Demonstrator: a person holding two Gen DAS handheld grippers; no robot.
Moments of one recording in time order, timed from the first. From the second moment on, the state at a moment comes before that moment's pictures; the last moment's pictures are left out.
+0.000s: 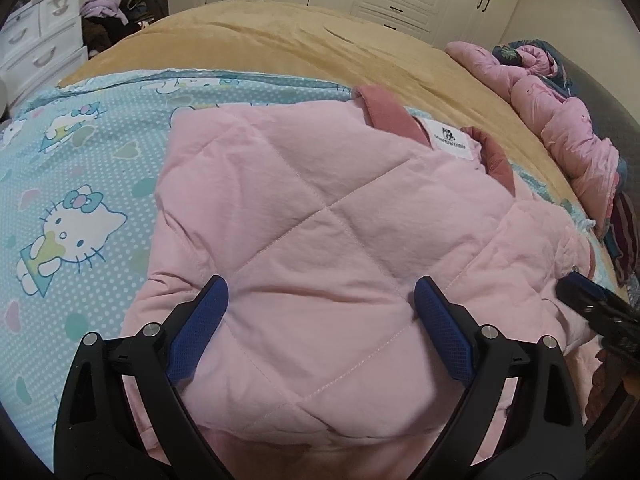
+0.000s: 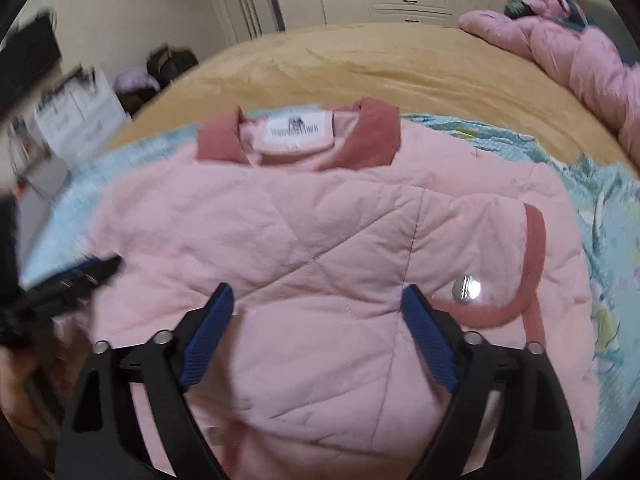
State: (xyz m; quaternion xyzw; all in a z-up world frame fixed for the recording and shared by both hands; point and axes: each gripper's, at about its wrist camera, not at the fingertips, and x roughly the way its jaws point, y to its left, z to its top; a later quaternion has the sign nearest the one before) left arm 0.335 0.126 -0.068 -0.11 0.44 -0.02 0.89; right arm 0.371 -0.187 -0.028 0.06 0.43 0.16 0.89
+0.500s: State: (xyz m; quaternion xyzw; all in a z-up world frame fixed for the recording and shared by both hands) left arm 0.311 0.134 -0.024 -0.14 0.43 -0.02 0.89; right arm 0.332 -0.209 0.020 0.10 0.39 0.16 0.90
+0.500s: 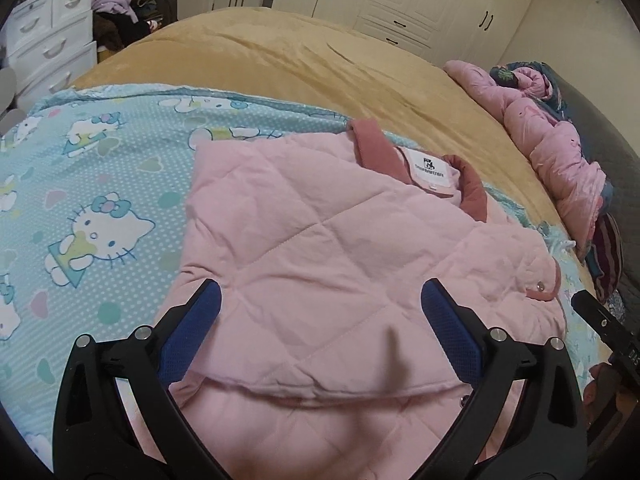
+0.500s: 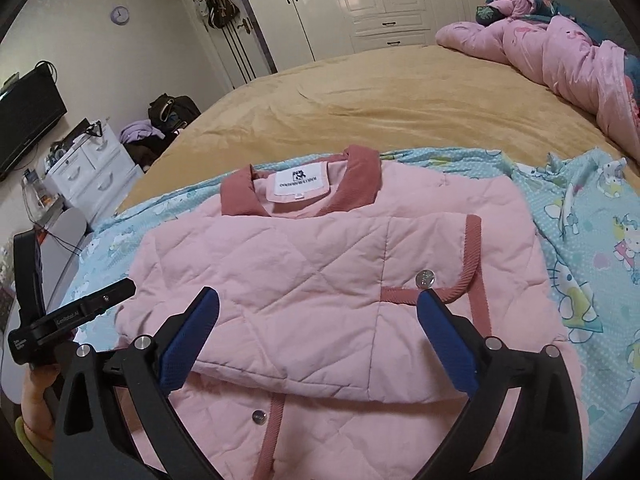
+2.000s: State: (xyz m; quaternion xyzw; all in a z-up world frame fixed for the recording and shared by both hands) left arm 0.159 0.112 0.066 -0.12 0.34 -0.05 0.93; right arm 0.183 -0.256 0.100 0.11 0.32 0.18 0.92
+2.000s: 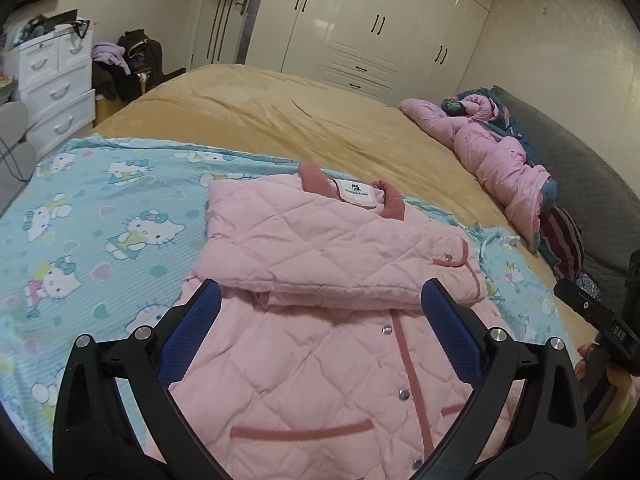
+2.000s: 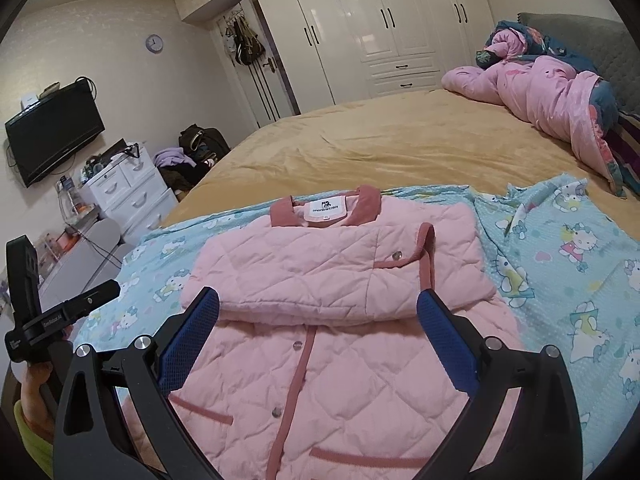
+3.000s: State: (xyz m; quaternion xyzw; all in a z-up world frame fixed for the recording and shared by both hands) left arm 0.061 0.123 0.050 -0.10 0.36 0.00 0.93; right arm 0.098 -0.309 0.074 0.10 0.33 0.18 0.92
